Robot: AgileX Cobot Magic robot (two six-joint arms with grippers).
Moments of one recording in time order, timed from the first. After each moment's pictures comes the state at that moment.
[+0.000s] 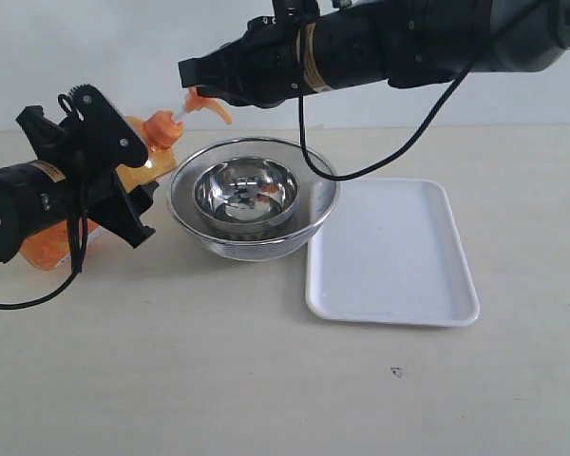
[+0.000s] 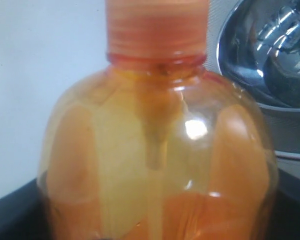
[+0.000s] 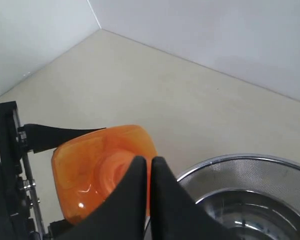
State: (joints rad) left arm -0.34 1.75 -0.74 -0.28 -0.52 0.94; right arm 0.56 1.96 -1.51 -1.71 -0.46 1.88
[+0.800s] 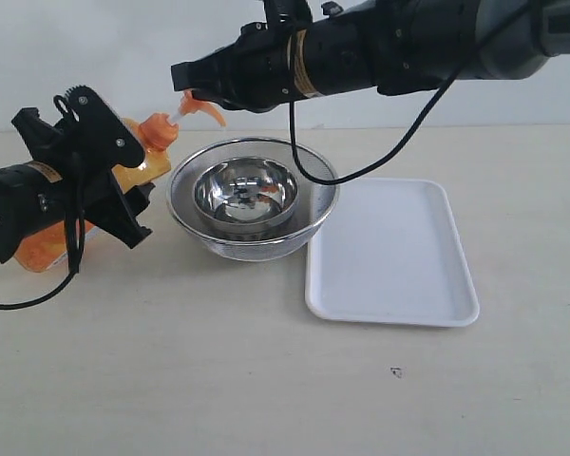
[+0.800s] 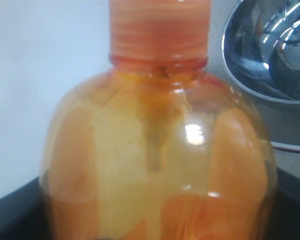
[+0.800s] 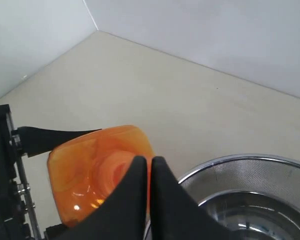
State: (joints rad) left arm -0.34 1.75 -0.74 -0.29 -0.52 0.94; right arm 0.58 1.98 -1.52 -1.71 -0.43 1.89
